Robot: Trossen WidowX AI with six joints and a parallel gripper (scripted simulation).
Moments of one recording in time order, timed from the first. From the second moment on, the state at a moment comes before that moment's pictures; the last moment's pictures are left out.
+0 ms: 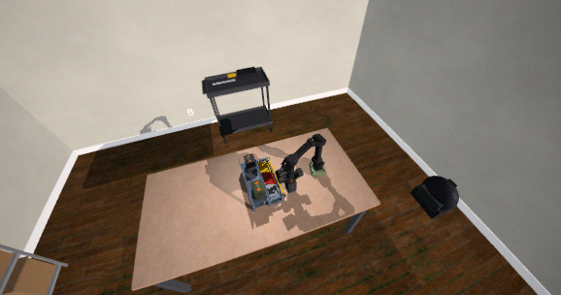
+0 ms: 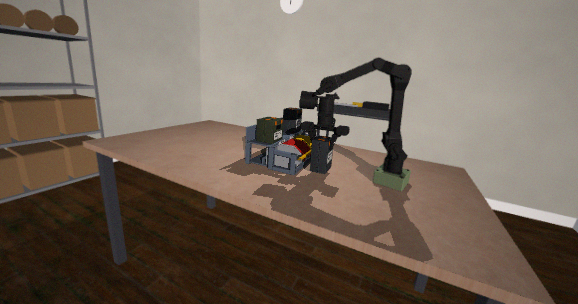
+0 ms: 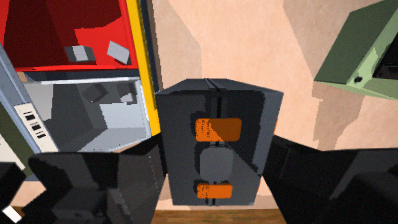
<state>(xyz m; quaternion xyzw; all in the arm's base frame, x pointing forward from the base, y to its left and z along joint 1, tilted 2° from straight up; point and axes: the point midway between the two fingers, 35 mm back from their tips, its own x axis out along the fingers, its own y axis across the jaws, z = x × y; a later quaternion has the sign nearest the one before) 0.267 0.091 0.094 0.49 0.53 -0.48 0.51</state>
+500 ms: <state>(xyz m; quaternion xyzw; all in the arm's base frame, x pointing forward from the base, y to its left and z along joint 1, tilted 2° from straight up) 0.267 0.091 0.094 0.49 0.53 -0.48 0.51</state>
